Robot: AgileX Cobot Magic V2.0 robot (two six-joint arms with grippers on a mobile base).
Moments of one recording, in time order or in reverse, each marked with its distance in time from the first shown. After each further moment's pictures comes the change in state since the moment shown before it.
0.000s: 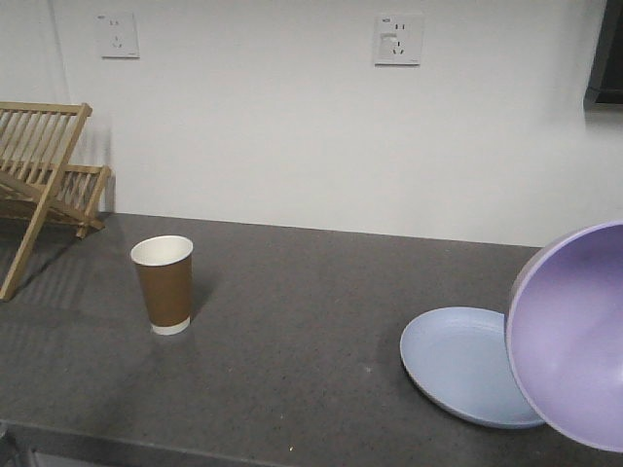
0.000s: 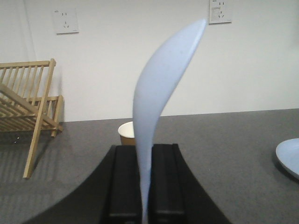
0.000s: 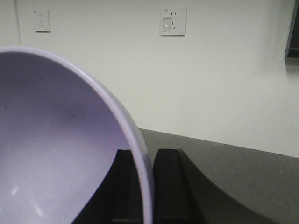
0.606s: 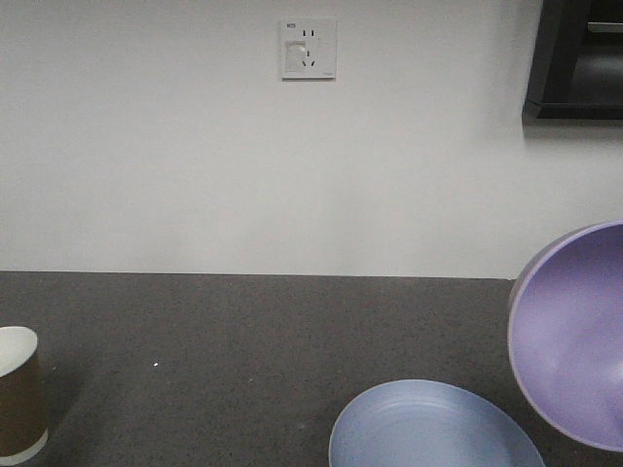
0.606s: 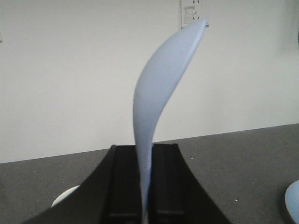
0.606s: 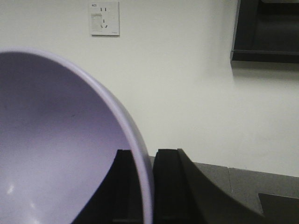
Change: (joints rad) left arm 0.000 0.000 0.000 0.000 0.000 0.000; right arm 0.000 0.000 0.000 0.000 -0.001 0.000
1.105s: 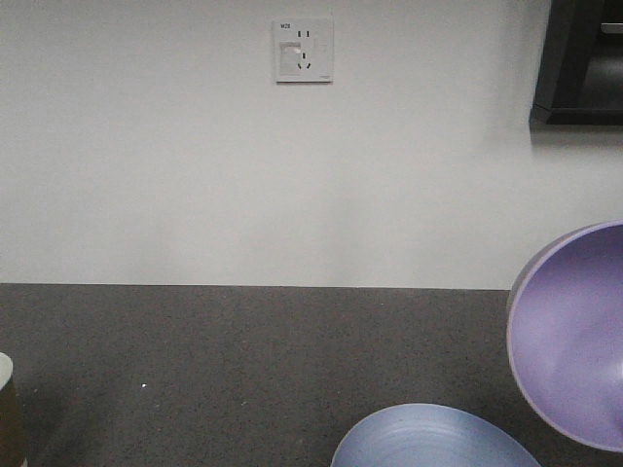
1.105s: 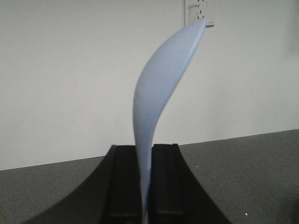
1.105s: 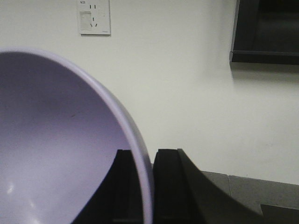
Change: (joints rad) left arm 0.000 0.000 0.000 0.000 0.000 0.000; right arm 0.000 0.000 0.000 0.000 0.000 0.000
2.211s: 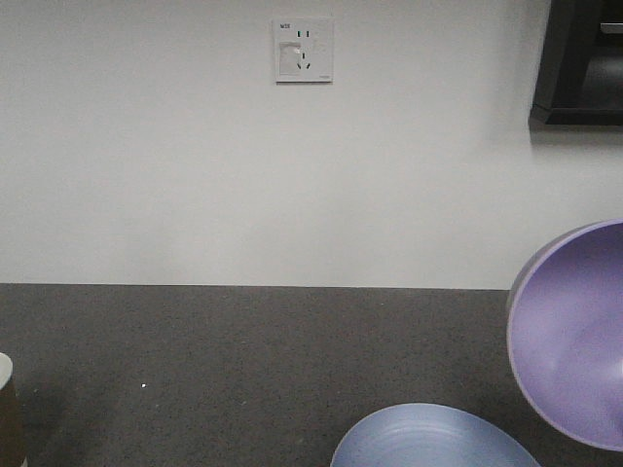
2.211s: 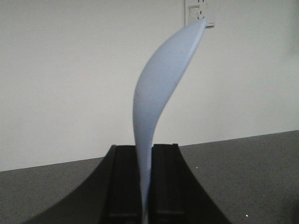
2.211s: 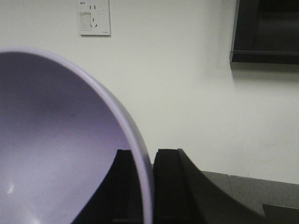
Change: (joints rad) left arm 0.000 0.000 0.000 0.000 -0.005 0.000; right arm 0.000 0.000 0.000 0.015 0.003 0.000
